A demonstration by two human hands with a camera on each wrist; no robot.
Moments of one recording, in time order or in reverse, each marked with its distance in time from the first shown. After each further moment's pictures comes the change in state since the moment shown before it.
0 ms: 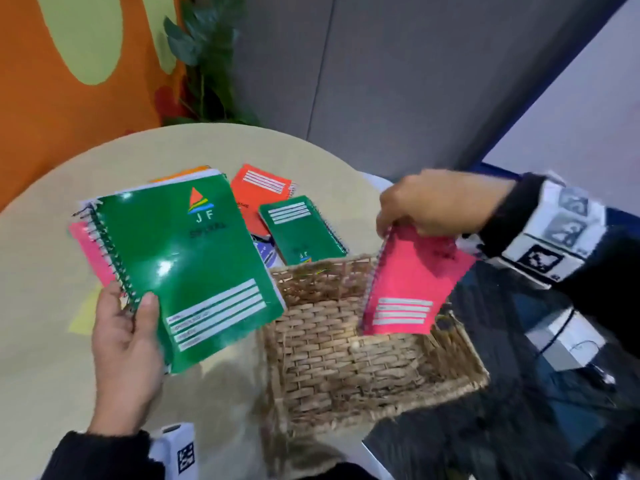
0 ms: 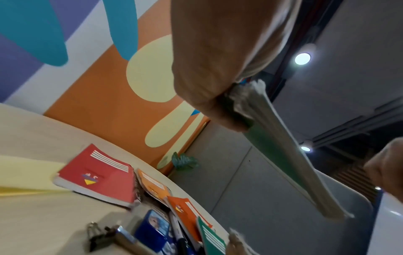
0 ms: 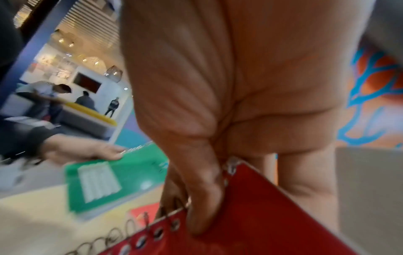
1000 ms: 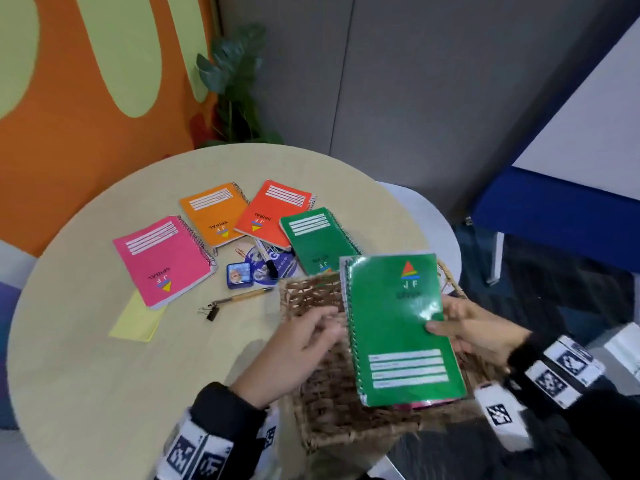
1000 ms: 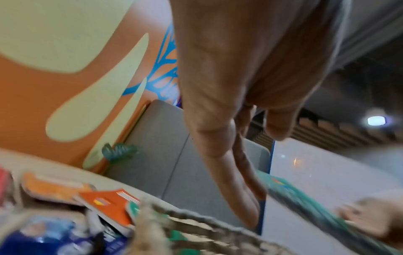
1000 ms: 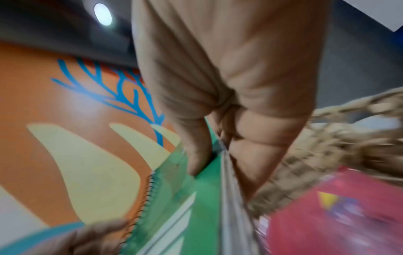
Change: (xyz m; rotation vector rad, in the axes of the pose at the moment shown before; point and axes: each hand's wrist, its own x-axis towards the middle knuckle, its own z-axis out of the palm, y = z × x) left_hand -0.049 0.032 0.096 0.499 -0.910 -0.013; right_hand -0.022 -0.022 0.213 2.006 -0.006 0.205
